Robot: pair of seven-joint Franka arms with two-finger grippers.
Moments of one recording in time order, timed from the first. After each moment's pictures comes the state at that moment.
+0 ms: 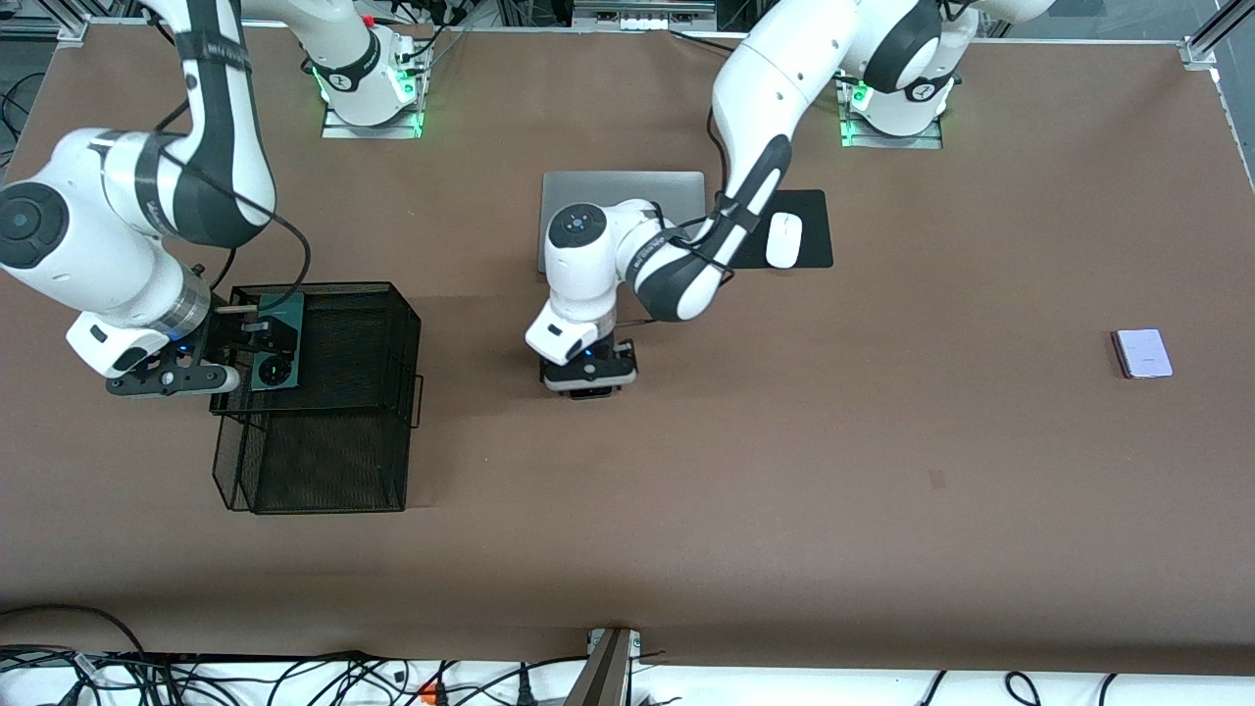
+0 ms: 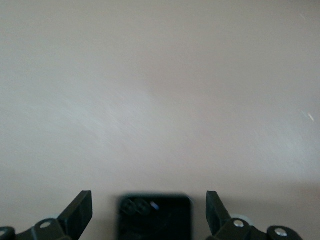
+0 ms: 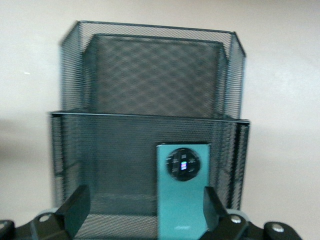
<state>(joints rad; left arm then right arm) -0.80 1.06 0.04 -1.01 0.22 2.27 -1.11 0.82 0.33 -0.80 -1.75 0.22 1.98 -0.11</state>
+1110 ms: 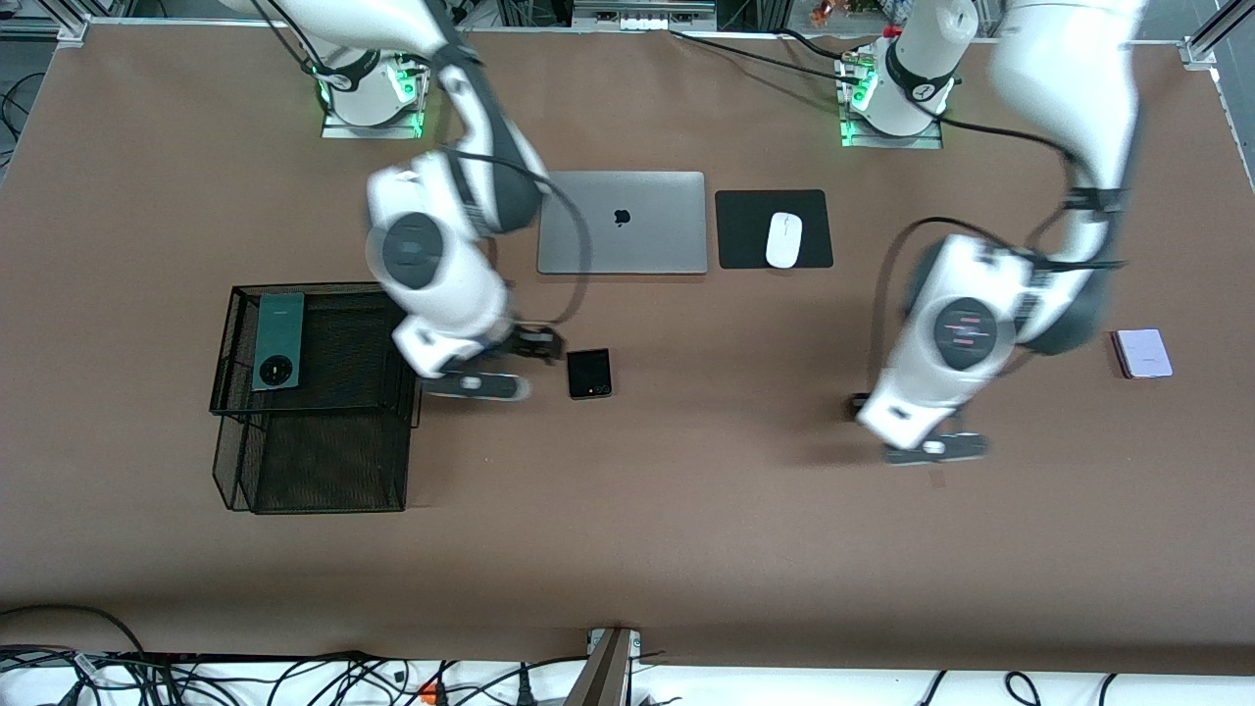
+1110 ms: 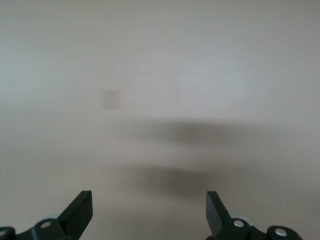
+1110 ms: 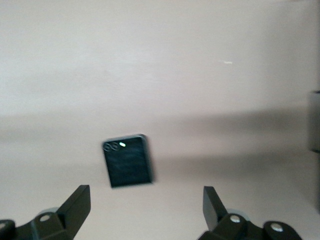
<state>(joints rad) -0.13 0.51 -0.04 -1.67 0.22 2.12 -0.35 0.89 0.65 -0.40 -1.47 0.36 2.13 0.45</state>
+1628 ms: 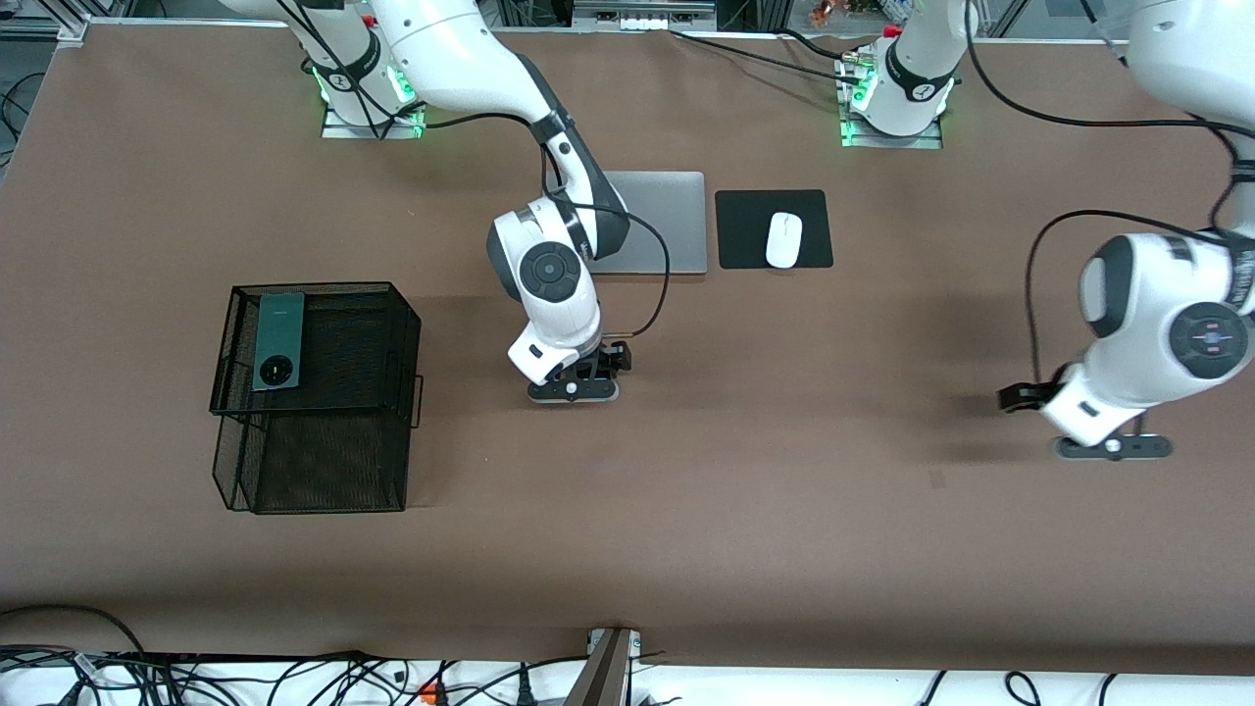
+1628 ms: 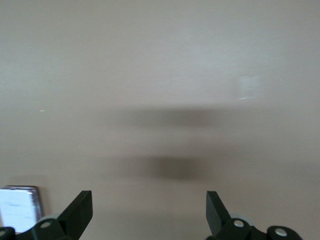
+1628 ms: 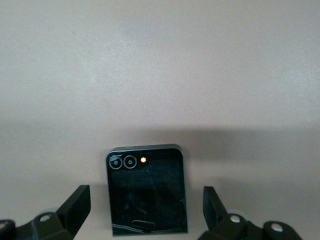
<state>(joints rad) 0.16 0.47 -0.05 -1.72 0.22 2.13 -0.01 0.96 0.85 -0.39 -1.44 0.36 2.30 0.44</state>
